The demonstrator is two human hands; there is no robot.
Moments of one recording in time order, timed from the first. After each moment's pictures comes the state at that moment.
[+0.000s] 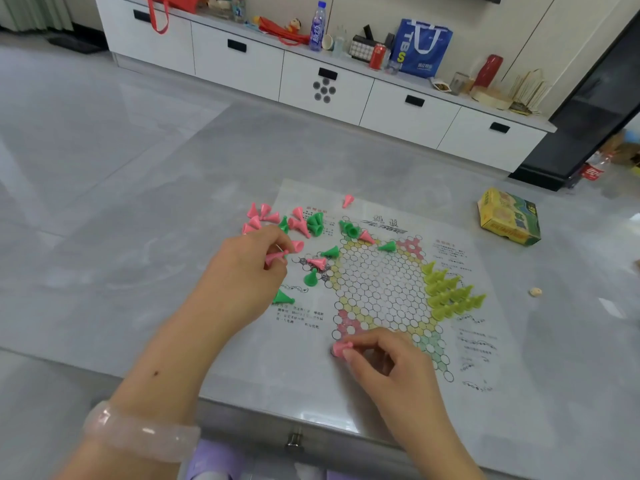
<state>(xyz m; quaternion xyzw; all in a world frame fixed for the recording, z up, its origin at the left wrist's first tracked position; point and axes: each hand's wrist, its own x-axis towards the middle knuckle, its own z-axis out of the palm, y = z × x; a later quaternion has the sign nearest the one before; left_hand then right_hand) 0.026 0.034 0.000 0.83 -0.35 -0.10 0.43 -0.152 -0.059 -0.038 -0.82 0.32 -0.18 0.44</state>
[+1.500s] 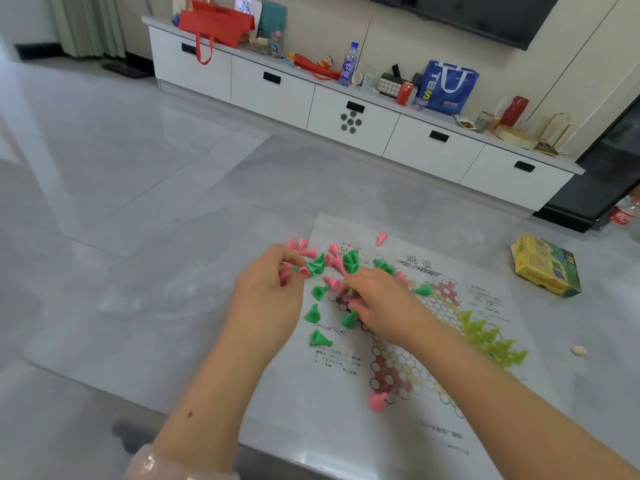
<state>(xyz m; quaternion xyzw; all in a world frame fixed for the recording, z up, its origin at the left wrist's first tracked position) 0.037 0.041 0.007 0.76 -0.17 -0.14 0.61 -0.021 -0.120 -0.010 -0.99 0.12 0.04 0.07</state>
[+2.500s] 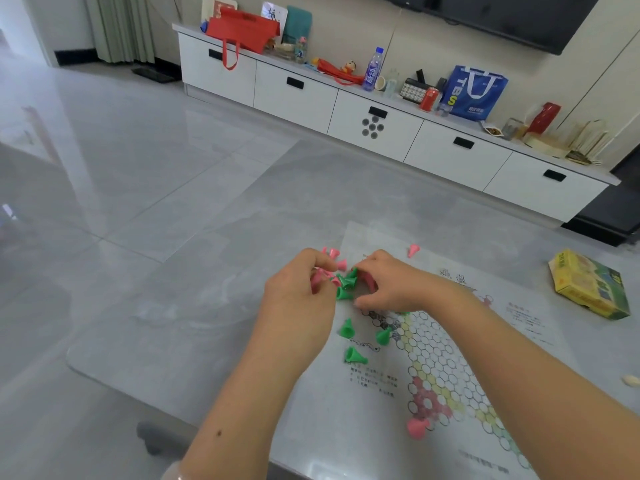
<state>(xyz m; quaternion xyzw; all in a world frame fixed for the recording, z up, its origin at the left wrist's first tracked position) 0.049 0.049 0.013 0.72 -0.18 -0.15 0.65 0.039 -0.127 0.005 -0.97 0.12 0.19 0.12</state>
